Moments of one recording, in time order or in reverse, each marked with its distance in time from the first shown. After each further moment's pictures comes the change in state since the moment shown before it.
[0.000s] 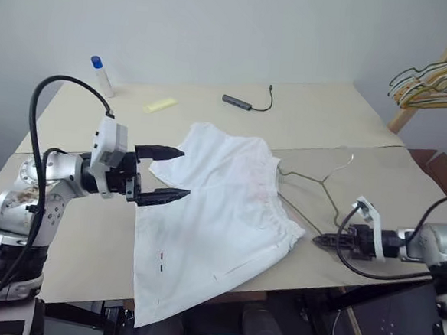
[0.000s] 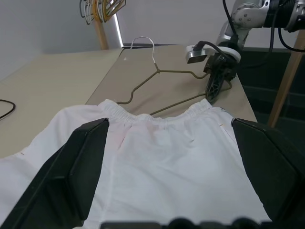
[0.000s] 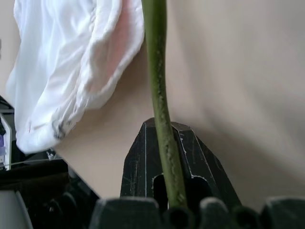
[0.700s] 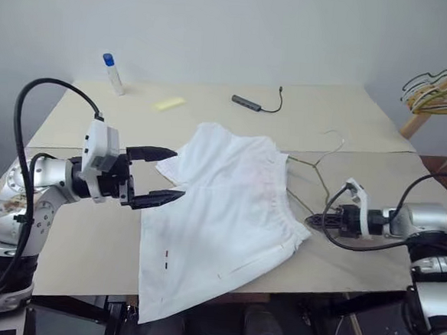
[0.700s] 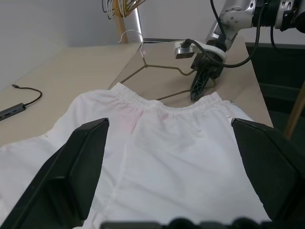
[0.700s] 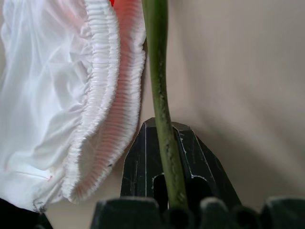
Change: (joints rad) left arm 0.055 0.022 0.043 -0.052 -0.012 0.002 0.039; right arm -0.145 0.059 0.008 0.177 -0.174 -0.191 0.037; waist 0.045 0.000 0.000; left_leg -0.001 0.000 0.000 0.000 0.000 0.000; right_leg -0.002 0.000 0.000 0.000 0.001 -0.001
